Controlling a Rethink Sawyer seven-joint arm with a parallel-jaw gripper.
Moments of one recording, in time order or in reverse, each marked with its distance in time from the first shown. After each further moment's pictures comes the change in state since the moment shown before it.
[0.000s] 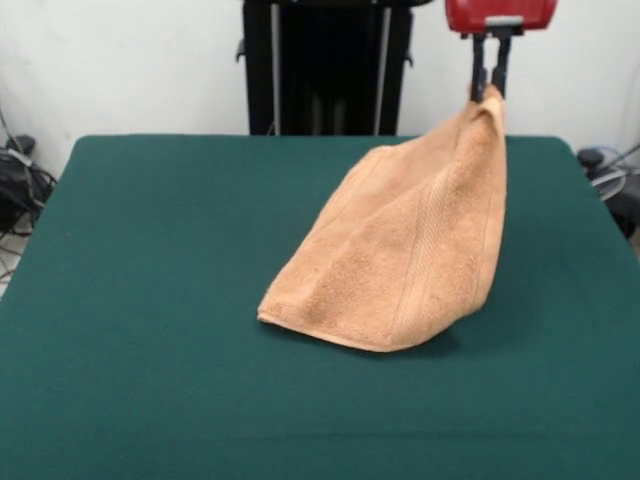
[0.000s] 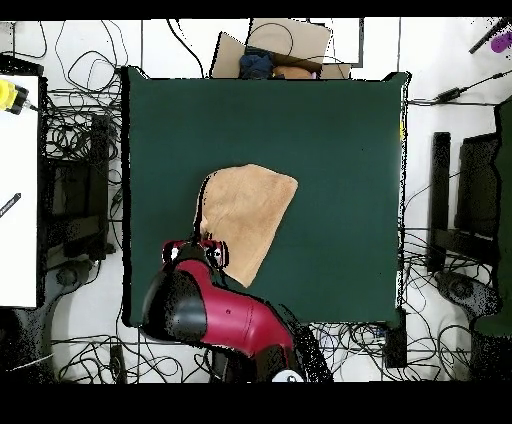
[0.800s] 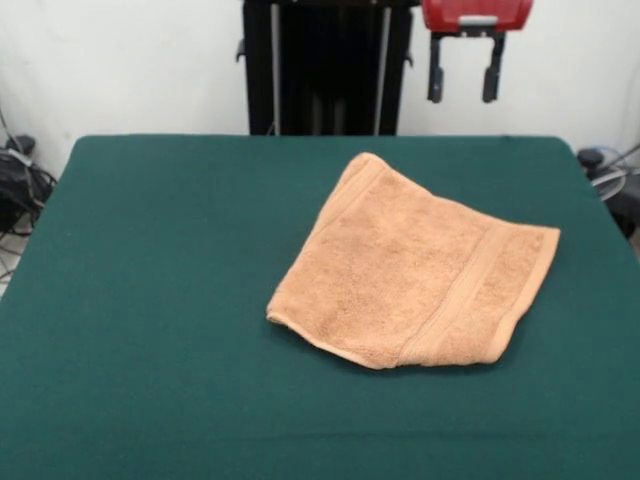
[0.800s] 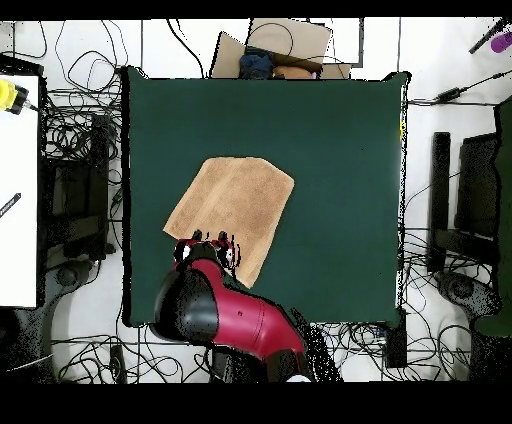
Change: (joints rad) arm -0.026 0.000 -0.020 -0.001 0.000 0.000 0.000
